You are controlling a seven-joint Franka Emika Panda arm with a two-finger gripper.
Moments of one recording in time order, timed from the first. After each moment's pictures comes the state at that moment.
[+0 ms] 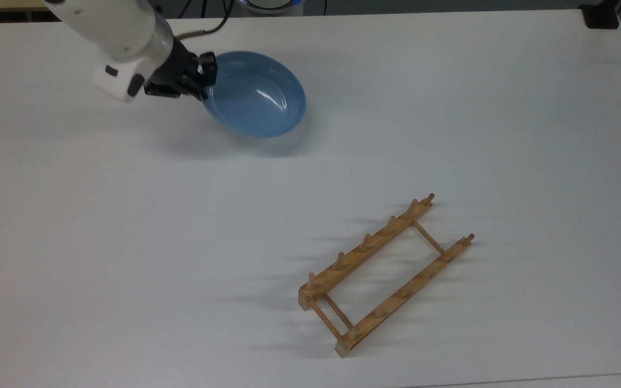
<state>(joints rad) -0.27 0.23 0.04 -1.77 0.17 1.71 -0.53</state>
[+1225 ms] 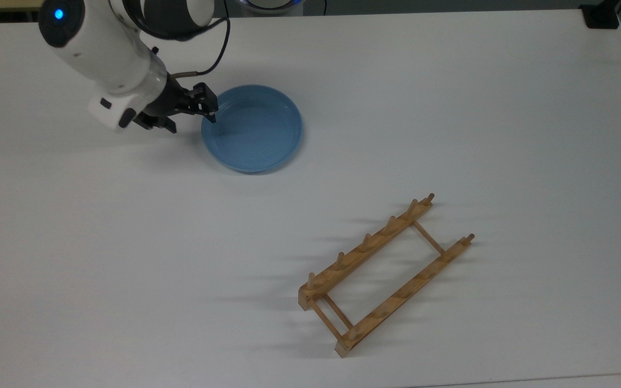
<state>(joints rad) -0.29 0.32 0.04 -1.77 0.17 1.85 -0.49</state>
